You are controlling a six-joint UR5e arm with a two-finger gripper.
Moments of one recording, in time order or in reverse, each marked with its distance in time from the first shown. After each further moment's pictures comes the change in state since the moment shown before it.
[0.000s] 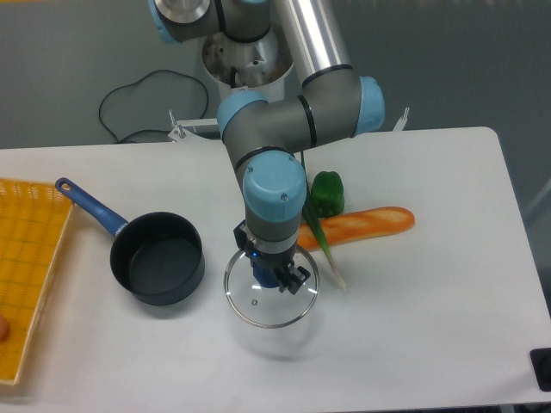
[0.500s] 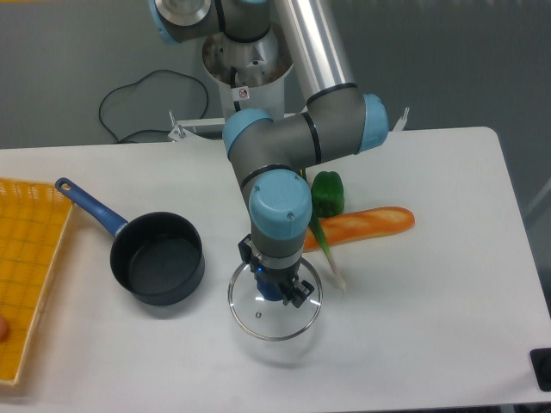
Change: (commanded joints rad) arm 0.005 -0.054 0.006 0.029 -0.009 0.008
